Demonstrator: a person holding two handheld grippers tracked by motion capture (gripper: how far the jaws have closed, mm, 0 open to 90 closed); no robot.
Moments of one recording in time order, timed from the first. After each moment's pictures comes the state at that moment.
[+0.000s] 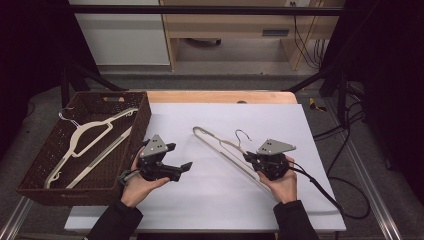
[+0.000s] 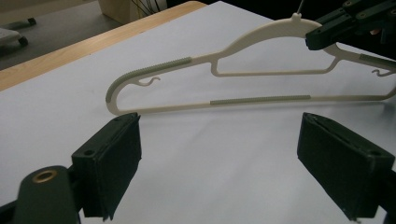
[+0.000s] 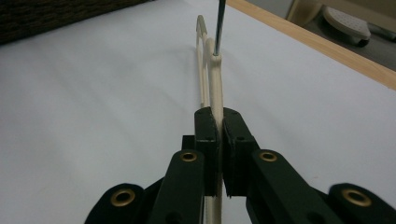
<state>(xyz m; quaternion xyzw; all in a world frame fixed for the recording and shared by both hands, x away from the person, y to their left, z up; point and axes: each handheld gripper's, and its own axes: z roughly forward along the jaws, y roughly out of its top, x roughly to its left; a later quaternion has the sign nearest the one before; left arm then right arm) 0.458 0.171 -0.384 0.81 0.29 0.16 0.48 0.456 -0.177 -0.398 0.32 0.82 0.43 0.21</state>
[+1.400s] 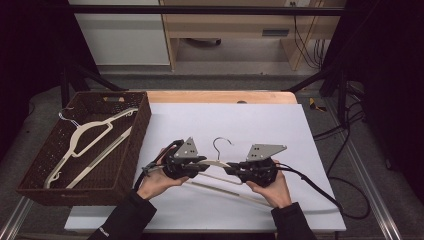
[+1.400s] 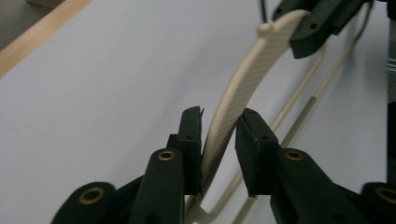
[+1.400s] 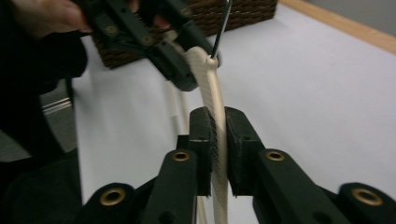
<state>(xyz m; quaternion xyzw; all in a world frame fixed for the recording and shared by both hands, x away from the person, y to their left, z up) 0.464 0.112 -0.377 0.90 0.15 0.11 0.39 0.443 -0.148 -0.387 0.22 0.83 0.50 0.10</state>
